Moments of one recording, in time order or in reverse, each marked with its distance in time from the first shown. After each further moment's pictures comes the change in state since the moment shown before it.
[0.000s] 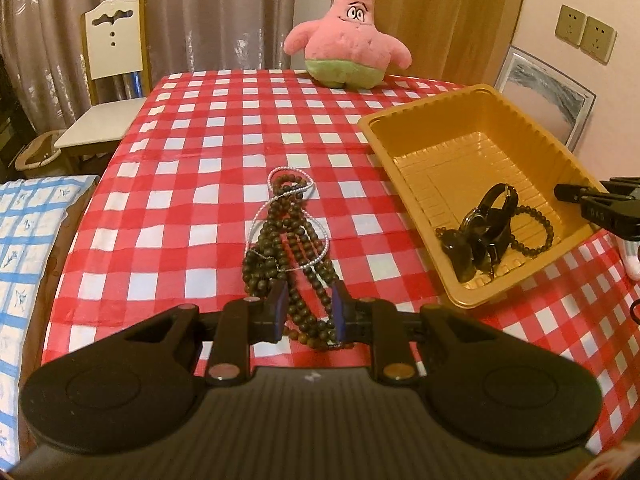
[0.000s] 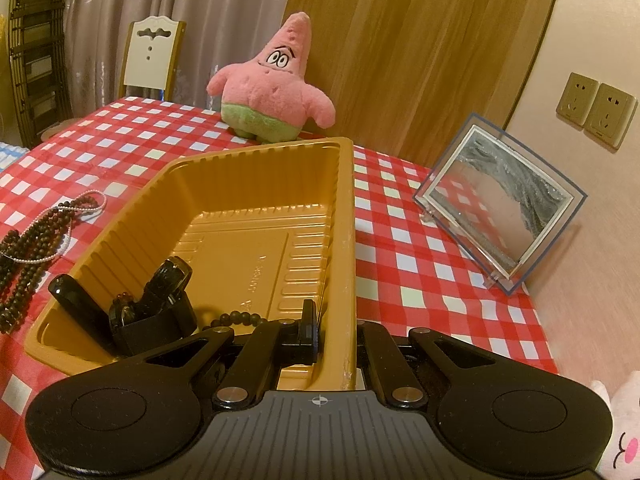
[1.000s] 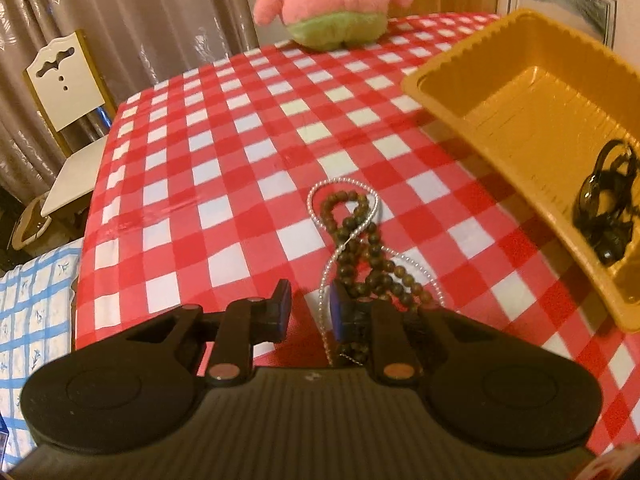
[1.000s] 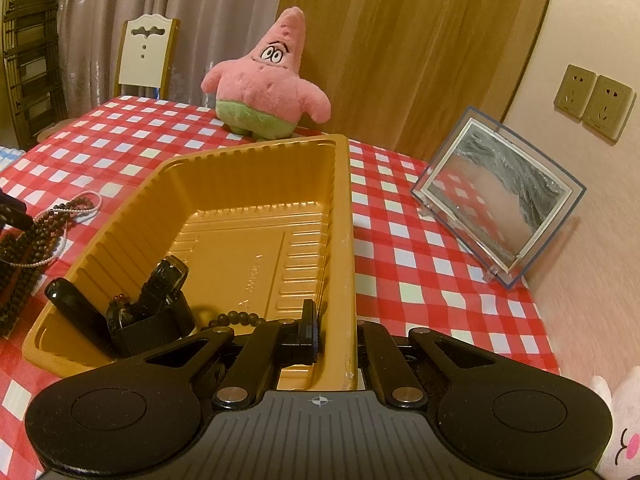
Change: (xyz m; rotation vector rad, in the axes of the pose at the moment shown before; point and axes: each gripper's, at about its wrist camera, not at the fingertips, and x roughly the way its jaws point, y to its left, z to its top) left arm 0.120 0.040 0.053 0.297 0.100 0.050; right arm 0.002 -0.005 0.000 0.007 0.013 -0.006
